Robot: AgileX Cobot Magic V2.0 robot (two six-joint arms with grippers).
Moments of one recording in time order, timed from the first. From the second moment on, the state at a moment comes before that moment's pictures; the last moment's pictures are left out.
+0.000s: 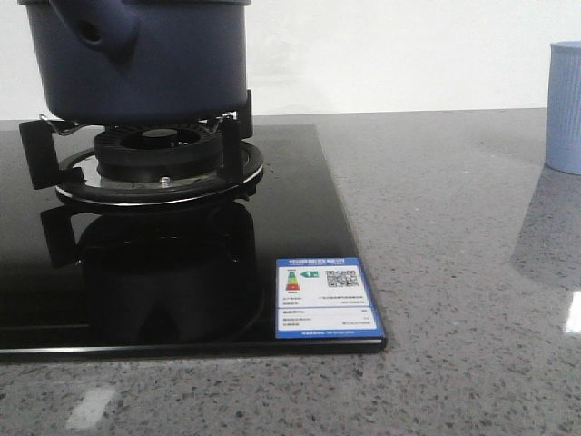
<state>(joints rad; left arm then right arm) 0.00 0.00 0.00 -0.08 0.05 0.14 -0.12 -0.01 0.01 0.02 0.22 -0.04</state>
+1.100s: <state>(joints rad) 0.00 0.00 0.00 -0.08 0.05 0.14 -0.12 -0.01 0.01 0.02 0.08 -0.04</state>
